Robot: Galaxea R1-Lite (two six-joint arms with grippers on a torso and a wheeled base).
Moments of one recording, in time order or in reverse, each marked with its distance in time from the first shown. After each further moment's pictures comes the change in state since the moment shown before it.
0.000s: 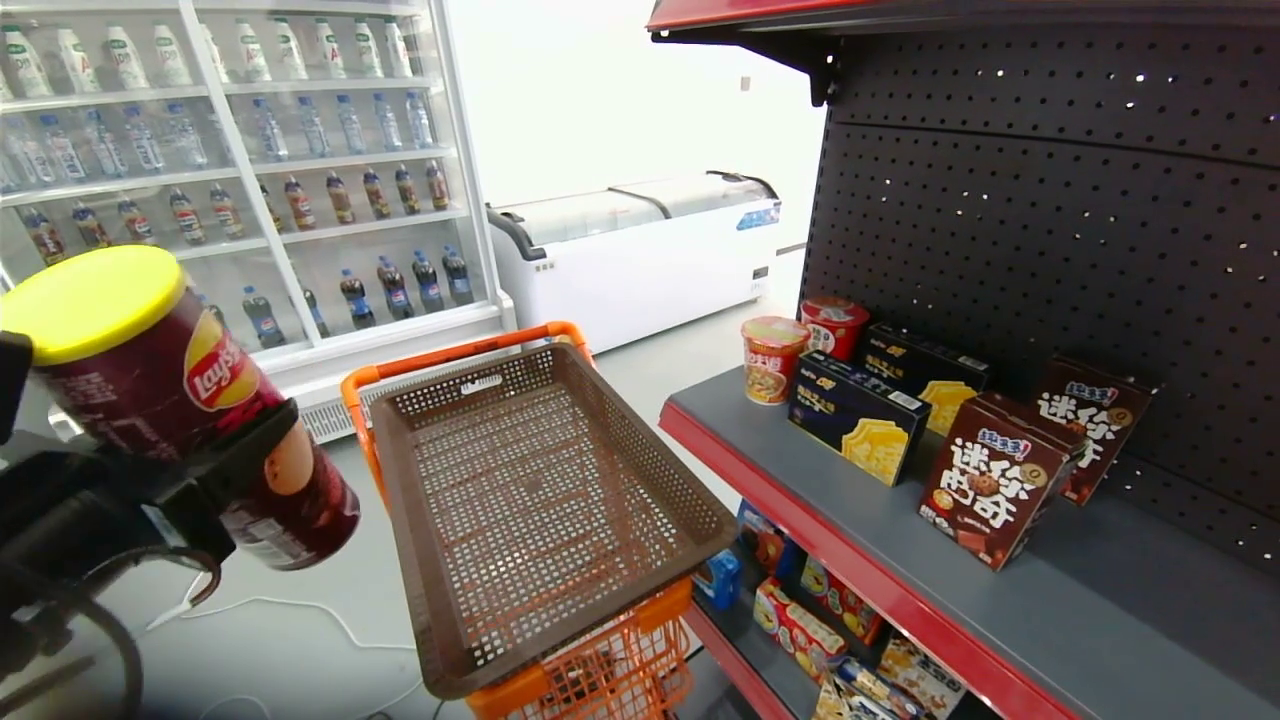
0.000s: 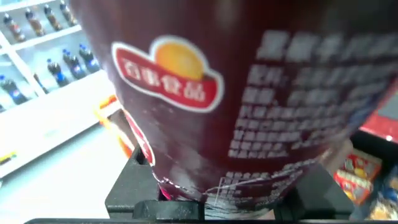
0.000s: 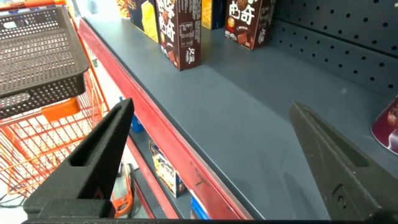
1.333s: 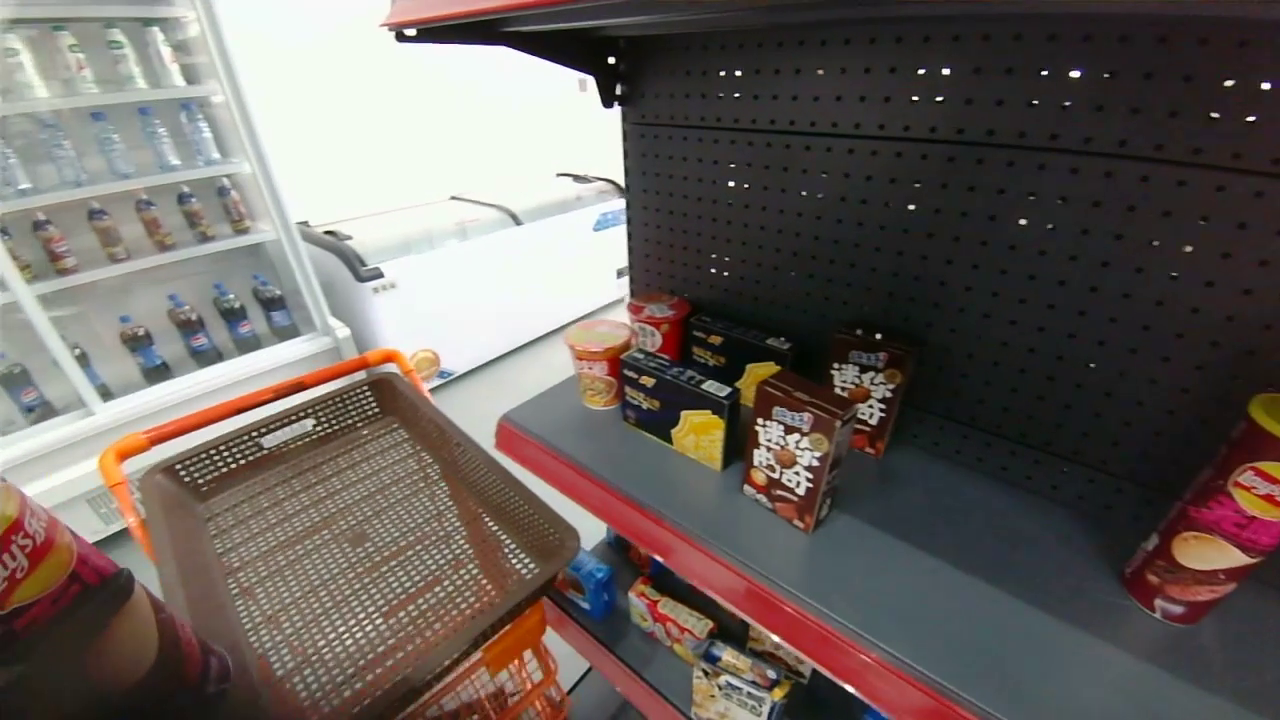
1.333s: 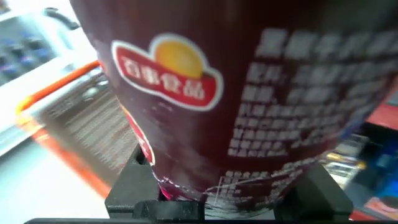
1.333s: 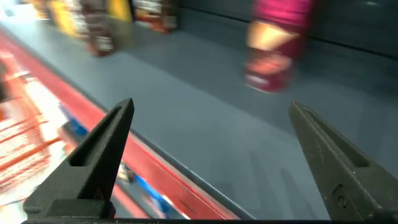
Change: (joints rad) left arm 0.013 -0.477 0.044 0.529 0.061 -0.020; right arm 0.000 0.000 0.000 0.000 0.004 0.000
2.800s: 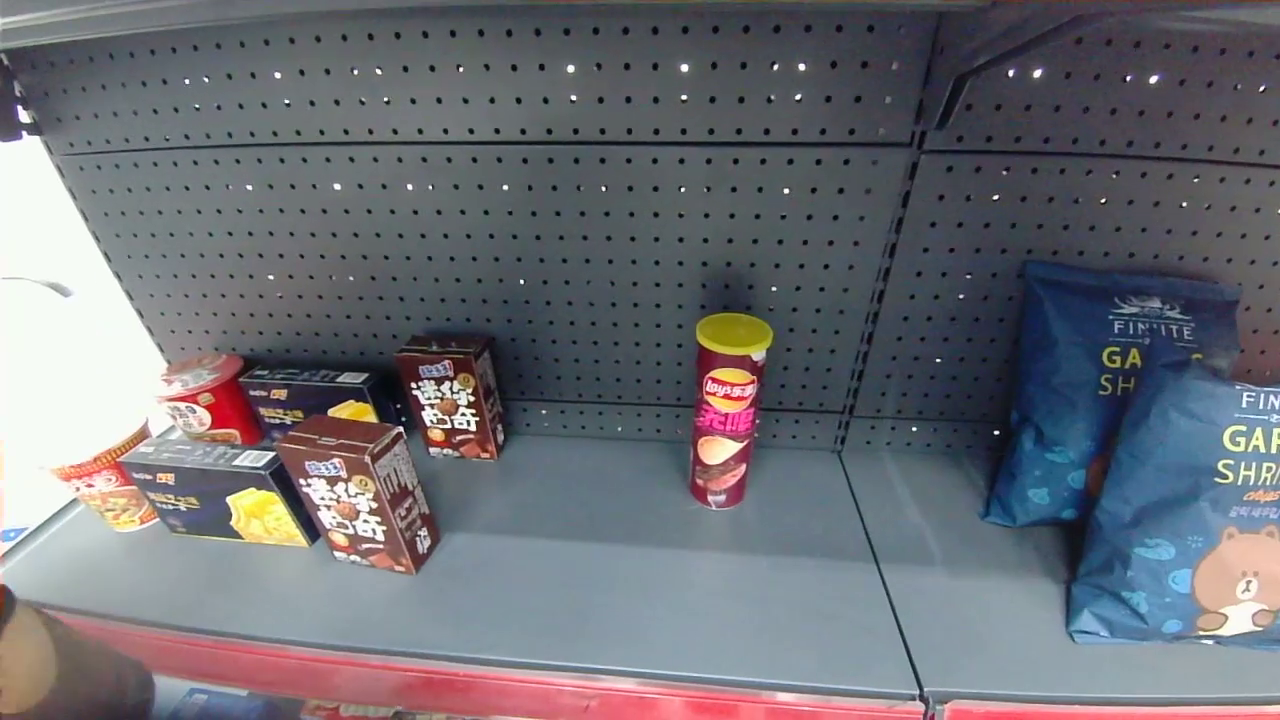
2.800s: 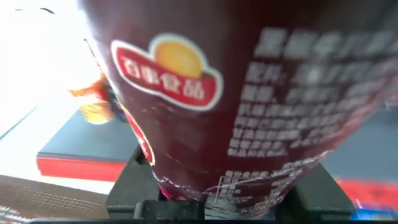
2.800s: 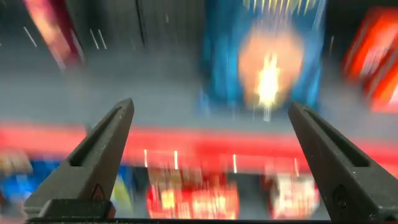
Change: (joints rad) left arm 0.067 -0.137 -0.015 0.072 0.091 -0.022; right arm 0.005 0.026 -0.057 -0.027 -0.019 -0.002
